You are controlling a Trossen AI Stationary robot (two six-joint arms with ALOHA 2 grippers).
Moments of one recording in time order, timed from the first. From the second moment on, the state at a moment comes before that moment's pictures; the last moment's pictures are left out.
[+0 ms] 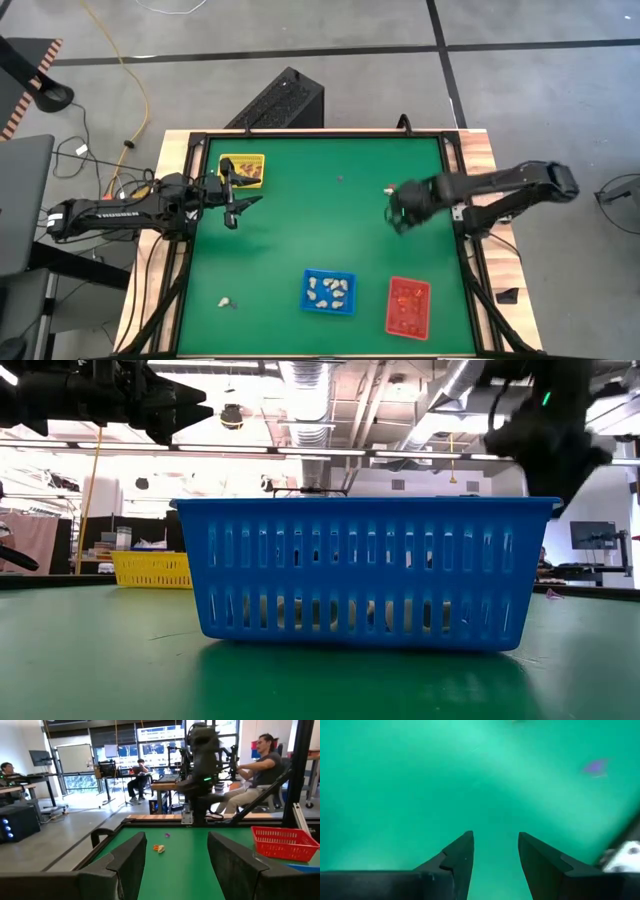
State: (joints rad) left arm 0.21 0.51 0.22 0.48 0.04 0.06; right arm 0.07 1.18 0.94 -1.19 0.13 1.05
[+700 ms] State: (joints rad) left arm 0.21 0.51 0.22 0.48 0.04 0.03; right arm -0.70 1.28 0.68 -0.90 0.10 0.67
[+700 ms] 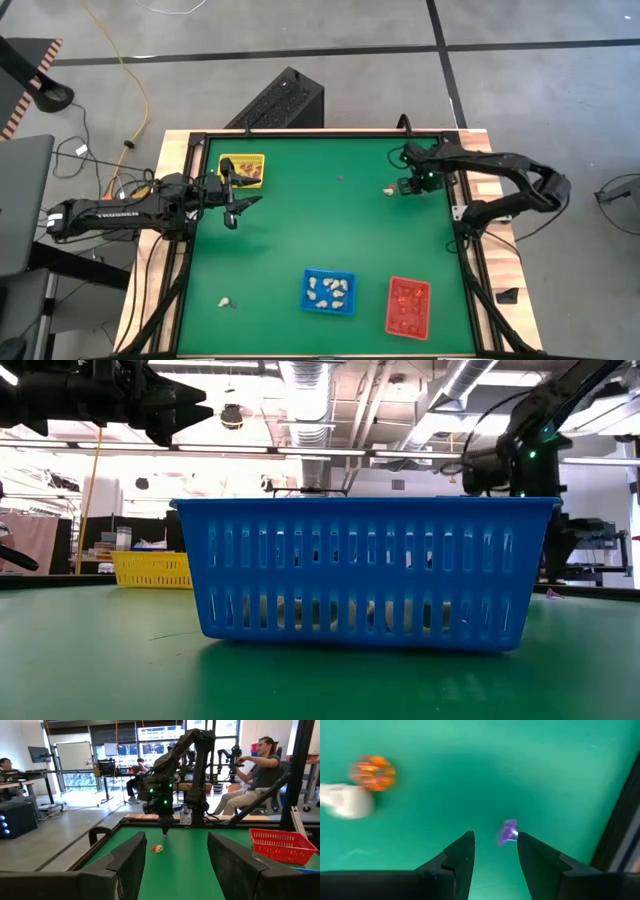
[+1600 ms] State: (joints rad) left arm 0.21 0.51 0.22 0.46 0.04 0.04; right arm -0.55 1.27 0.68 -0.87 0.07 0.68
